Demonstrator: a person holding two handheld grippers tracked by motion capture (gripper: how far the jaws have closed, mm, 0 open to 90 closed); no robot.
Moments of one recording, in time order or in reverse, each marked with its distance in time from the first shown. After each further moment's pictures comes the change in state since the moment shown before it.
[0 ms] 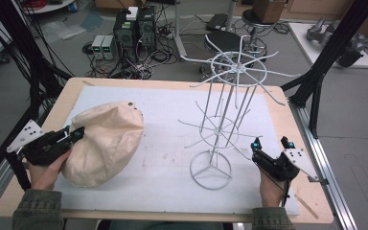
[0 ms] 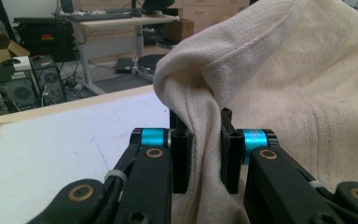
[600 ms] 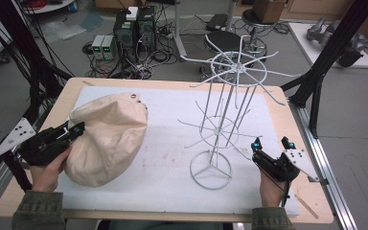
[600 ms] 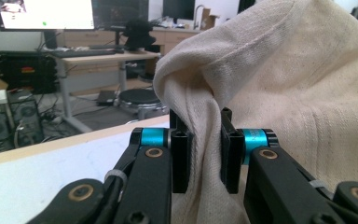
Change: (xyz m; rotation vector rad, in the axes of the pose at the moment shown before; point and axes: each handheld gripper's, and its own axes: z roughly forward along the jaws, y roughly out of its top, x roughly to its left) left arm -0.020 0.025 -0.006 -0.136 -0.094 -0.024; right arm 0.001 0.001 -0.002 -0.008 -0.004 0.009
